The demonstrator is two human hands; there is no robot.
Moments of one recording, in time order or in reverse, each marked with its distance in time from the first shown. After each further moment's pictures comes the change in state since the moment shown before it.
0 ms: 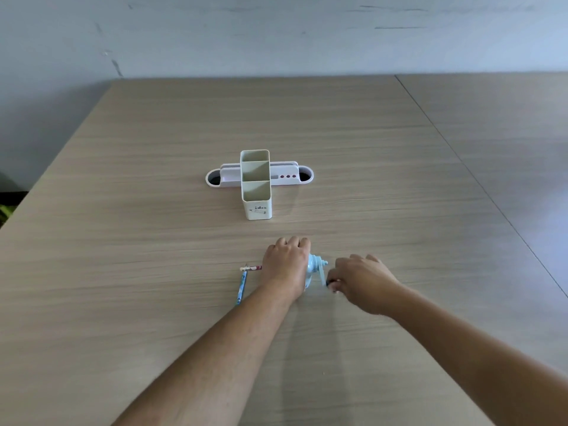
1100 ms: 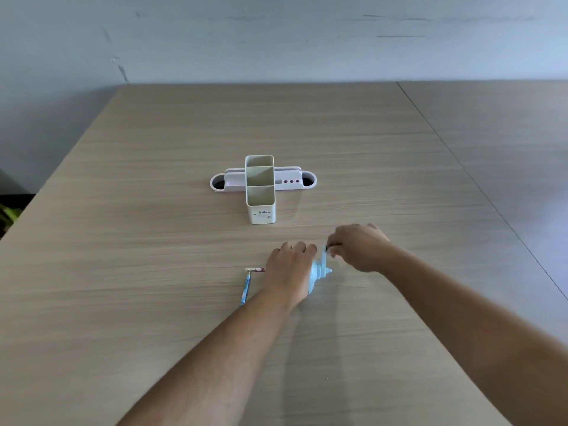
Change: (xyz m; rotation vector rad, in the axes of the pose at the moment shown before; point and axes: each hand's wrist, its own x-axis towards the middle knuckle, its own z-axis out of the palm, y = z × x) left_hand -0.004 -0.003 -0.004 0.003 -0.006 0.047; right_hand 0.051 0.010 -0.043 0.010 -0.016 0.068
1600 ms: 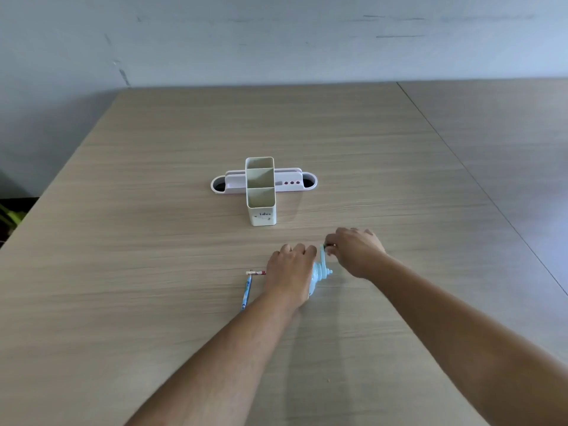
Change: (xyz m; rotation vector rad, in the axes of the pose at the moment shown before) left_hand 0.000 0.001 0.001 -0.001 0.000 -0.022; right_hand 0.005 -0.006 0.018 -0.006 0.093 0.043
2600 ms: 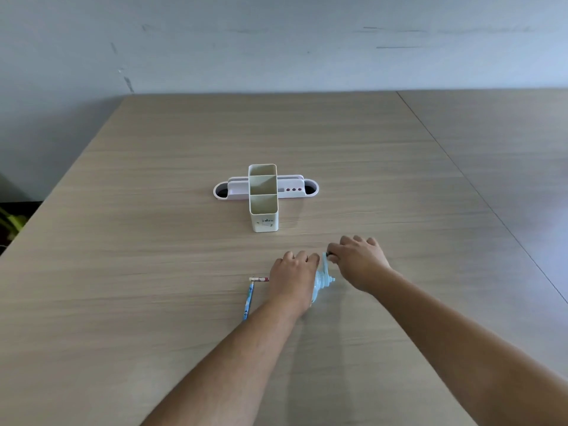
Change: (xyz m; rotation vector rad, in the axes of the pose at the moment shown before) left_hand -0.001 0.000 -0.001 -0.019 -0.017 -0.014; right_hand -0.008 0.000 0.010 -0.093 0.052 0.017
